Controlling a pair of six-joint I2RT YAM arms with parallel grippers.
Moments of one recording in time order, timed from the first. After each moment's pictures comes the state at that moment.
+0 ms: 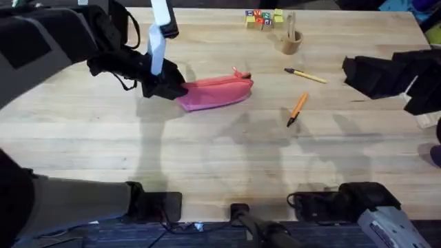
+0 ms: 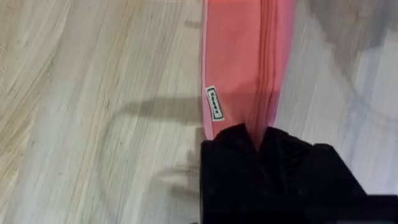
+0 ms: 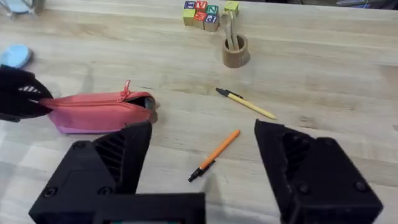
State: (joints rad) left arm 0.05 1.55 1.03 -0.83 0.66 1.27; right arm 0.00 0.62 1.01 -0.91 -0.18 -0.01
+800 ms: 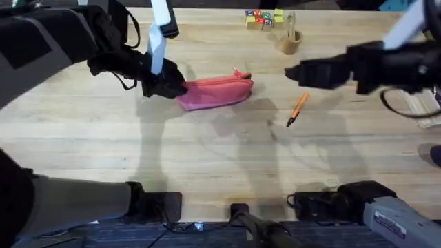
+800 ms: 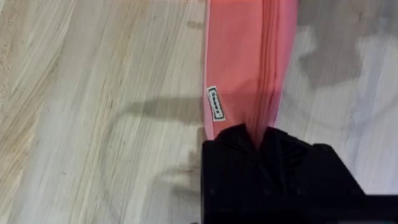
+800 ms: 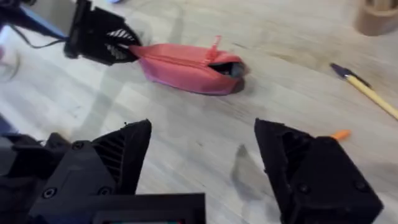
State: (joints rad) left arm 0.05 1.55 1.03 -0.82 0.65 1.27; right arm 0.11 0.96 1.05 -0.90 -0.54 -0.01
